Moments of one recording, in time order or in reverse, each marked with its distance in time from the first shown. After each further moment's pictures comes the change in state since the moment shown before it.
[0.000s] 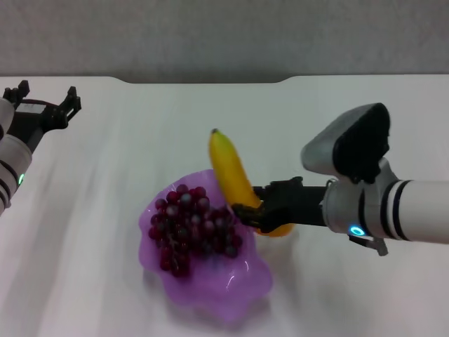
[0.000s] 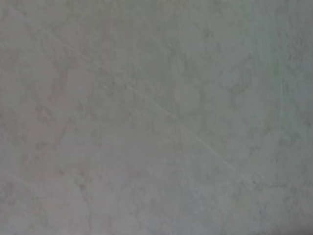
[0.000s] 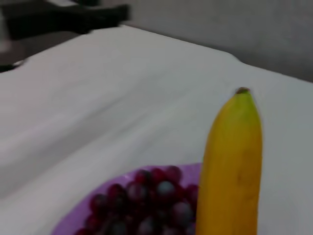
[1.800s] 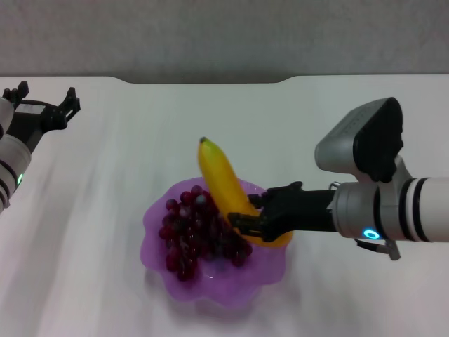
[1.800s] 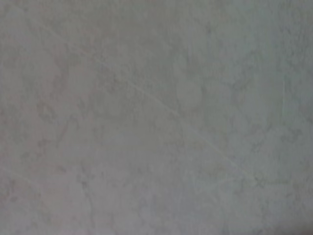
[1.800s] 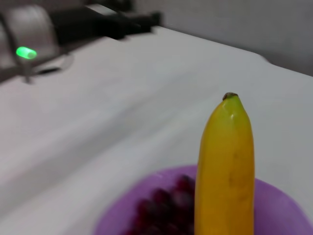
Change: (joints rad) left arm -0.002 0.004 0.000 0.000 -0.002 -0.012 0.002; right arm -0.061 0.005 0.090 -0.128 -0.023 0.188 -0.014
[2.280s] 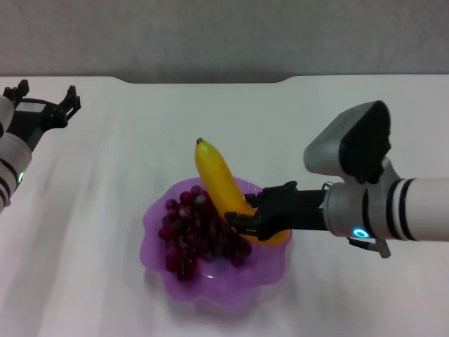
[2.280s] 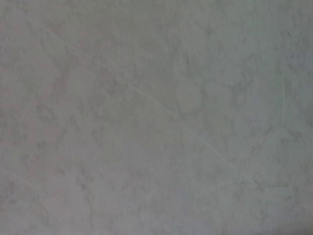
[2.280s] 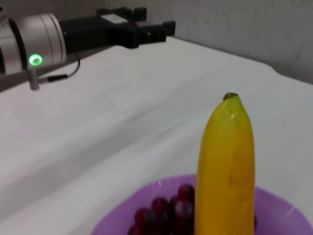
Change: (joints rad) left arm -0.002 -0.001 0.000 -0.003 -0.005 0.000 0.001; right arm 0.047 0.002 -0.034 0.085 0.047 -0.065 -0.045
